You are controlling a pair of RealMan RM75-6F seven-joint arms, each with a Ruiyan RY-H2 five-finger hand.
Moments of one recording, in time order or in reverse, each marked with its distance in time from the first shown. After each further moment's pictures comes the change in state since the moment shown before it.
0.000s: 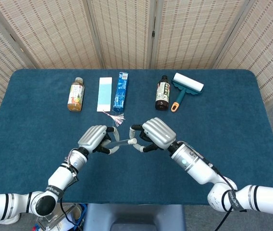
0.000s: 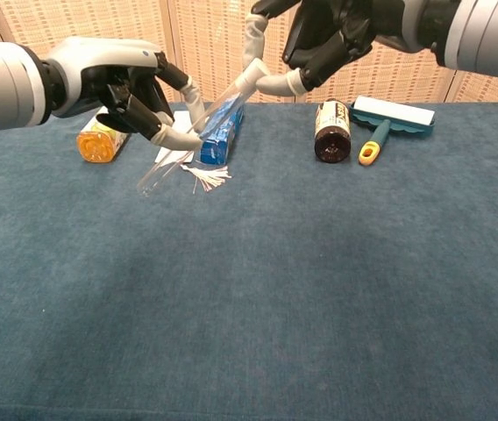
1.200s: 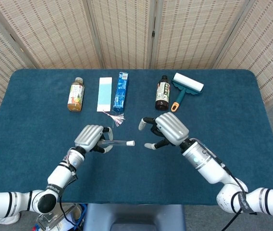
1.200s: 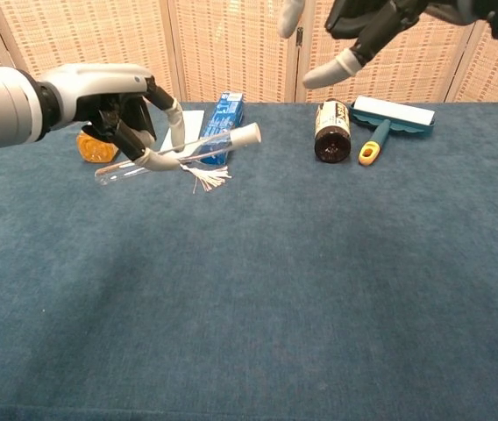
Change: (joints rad) left arm -0.019 -0.038 0.075 0.092 0.009 0.039 0.136; right arm -0.068 0.078 -0.005 -0.013 -0.042 0.082 0.051
